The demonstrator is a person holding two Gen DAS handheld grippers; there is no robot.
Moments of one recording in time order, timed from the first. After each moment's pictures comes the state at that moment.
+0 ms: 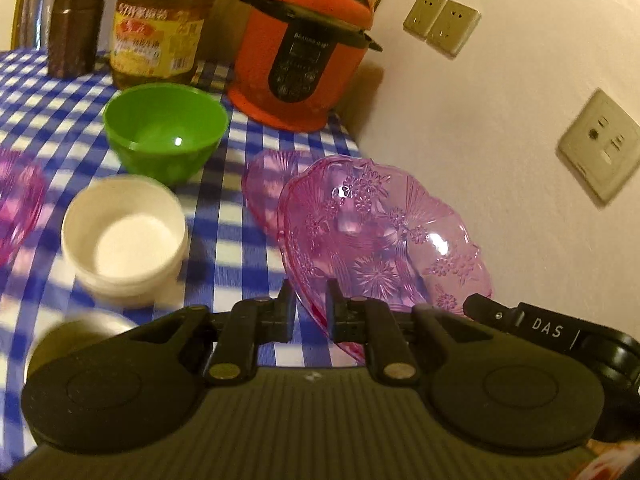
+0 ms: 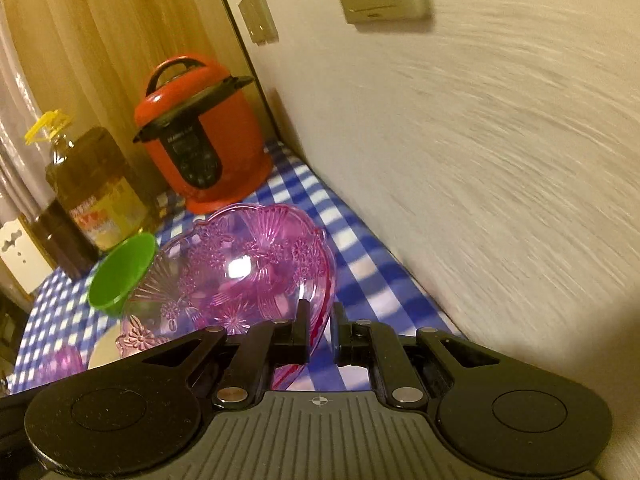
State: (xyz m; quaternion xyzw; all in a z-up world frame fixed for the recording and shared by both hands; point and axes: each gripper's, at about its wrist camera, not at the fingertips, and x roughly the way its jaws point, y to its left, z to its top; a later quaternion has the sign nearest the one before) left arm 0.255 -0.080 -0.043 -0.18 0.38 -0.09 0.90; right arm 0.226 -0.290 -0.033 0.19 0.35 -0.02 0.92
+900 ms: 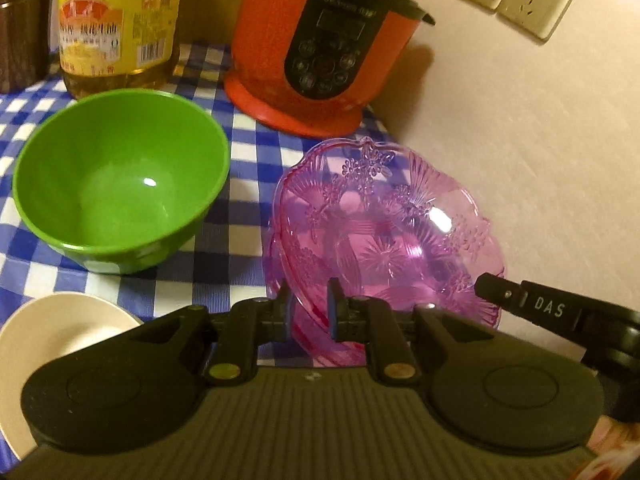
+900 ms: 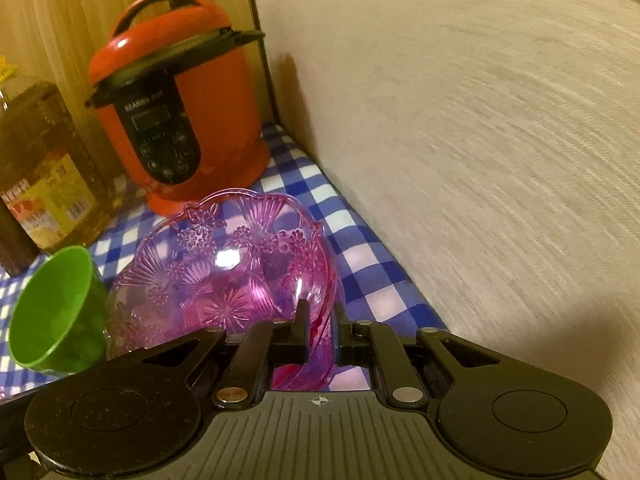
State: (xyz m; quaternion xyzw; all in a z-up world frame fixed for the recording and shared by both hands) left arm 0.399 -0.063 -0.104 -0.15 0.42 -0.10 0.89; right arm 0.383 -0.251 -0.087 0.11 0.39 -0.05 0.91
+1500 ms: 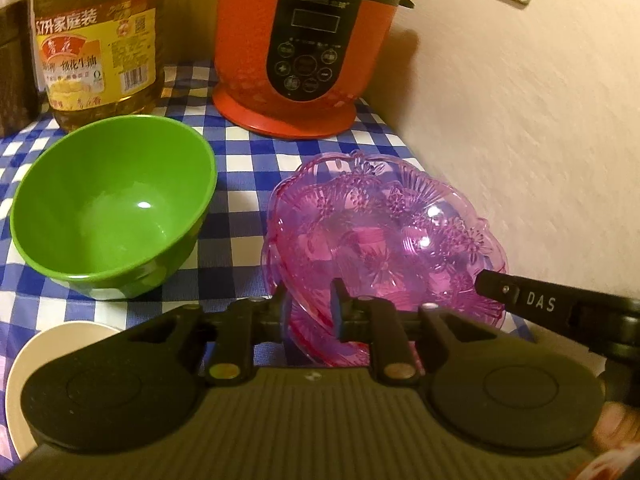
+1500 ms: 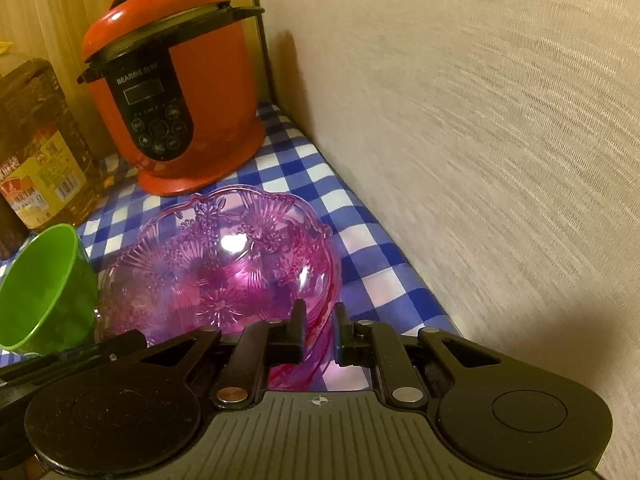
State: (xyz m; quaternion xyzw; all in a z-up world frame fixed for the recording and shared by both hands) left arm 0.400 -0.077 -0.105 -0.07 0.41 -0.10 0.91; right arm 0.389 -0.250 -0.098 0.10 0.41 -0.05 0.90
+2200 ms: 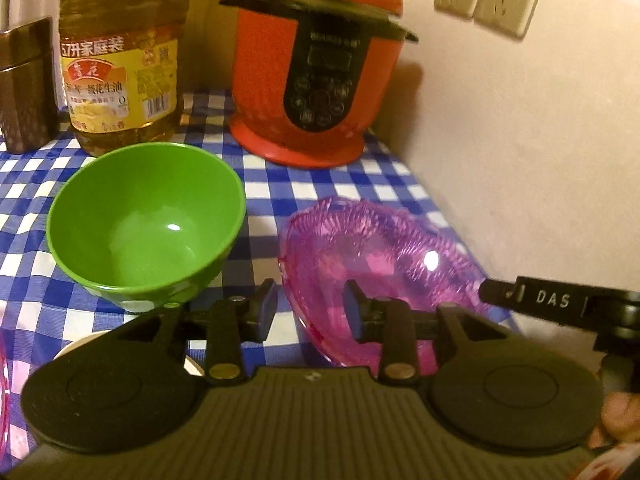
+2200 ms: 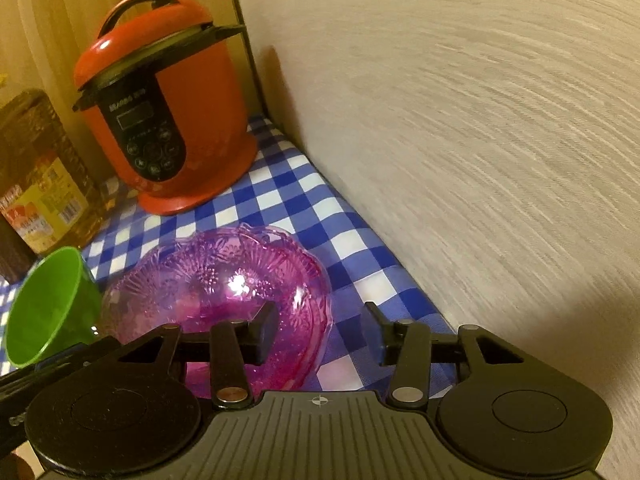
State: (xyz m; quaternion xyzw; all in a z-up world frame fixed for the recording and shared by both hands) left arm 0.383 -0.057 -0.088 -0.08 0.36 -0.09 0.92; right arm 0.378 -0.262 -0.092 0.14 0.39 -0.05 0.91
